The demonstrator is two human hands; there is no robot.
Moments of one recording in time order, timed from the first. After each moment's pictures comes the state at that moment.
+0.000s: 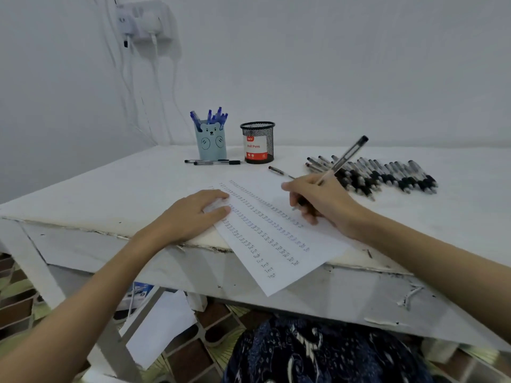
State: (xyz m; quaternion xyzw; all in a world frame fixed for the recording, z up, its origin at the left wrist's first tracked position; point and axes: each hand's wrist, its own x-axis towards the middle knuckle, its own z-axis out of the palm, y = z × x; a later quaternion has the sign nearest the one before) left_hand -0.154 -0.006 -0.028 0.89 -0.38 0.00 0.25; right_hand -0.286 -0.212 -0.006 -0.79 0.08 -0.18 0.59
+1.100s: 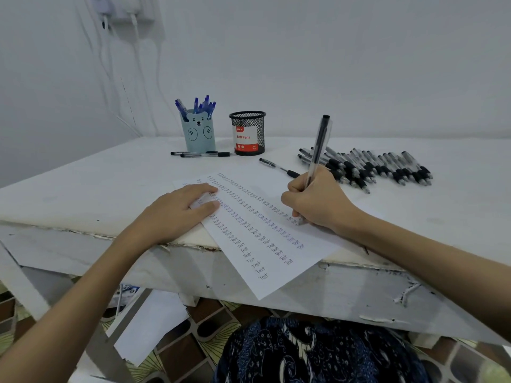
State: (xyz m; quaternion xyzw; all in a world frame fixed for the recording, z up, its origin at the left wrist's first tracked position) left_hand -0.143 -0.006 -0.036 0.90 -0.38 0.00 0.24; right_hand -0.284 -0.210 -0.018 -0.86 0.06 -0.27 0.43
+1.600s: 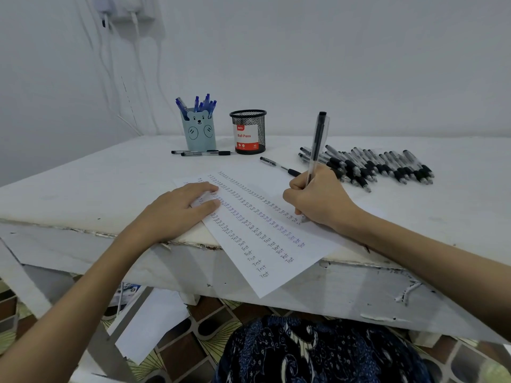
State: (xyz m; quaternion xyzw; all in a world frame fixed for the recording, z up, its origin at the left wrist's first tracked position) left_hand -0.143 -0.006 -0.037 0.90 -0.38 0.00 0.24; right_hand -0.284 -0.209 -0.018 -0.86 0.07 -0.28 0.41
